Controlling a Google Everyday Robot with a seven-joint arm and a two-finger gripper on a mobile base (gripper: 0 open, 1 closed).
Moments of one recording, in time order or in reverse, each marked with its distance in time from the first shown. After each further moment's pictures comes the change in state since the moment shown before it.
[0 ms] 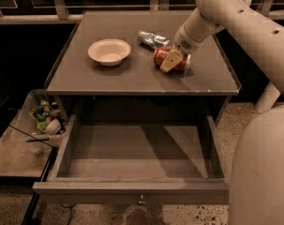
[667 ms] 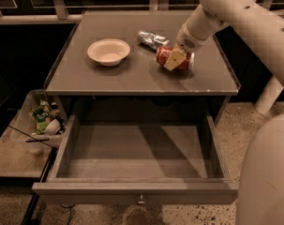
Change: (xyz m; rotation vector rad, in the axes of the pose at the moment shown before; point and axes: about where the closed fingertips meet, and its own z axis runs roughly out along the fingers) arm -0.002 0.011 -0.018 -0.006 0.002 -0.032
